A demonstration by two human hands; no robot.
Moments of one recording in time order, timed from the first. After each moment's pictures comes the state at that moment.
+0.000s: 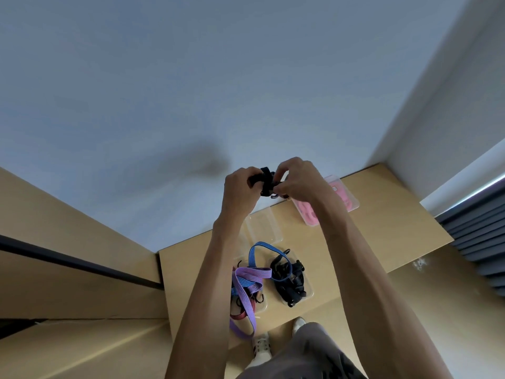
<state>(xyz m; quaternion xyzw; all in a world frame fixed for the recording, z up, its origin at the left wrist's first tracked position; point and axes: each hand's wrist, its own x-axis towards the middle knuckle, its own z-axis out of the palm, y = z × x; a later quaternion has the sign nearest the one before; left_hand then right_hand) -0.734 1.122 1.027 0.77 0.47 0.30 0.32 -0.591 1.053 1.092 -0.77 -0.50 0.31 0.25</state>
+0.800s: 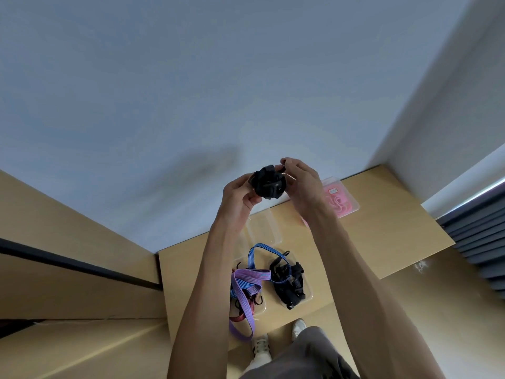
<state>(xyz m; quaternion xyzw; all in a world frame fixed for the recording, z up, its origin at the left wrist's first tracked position) -0.741 1.113 1.019 0.42 0.32 0.37 0.77 -0.583 1.059 1.034 -0.49 -0.18 0.52 0.68</state>
